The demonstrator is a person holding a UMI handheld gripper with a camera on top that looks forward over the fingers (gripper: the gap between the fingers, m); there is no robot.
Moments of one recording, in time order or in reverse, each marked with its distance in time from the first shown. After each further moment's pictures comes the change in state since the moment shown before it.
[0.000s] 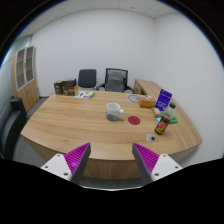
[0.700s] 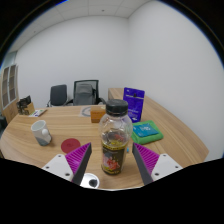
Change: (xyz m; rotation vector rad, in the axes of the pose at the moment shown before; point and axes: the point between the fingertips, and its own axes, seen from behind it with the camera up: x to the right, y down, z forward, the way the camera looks) arm 0.330 -0.040 0.268 0.184 0.095 0.127
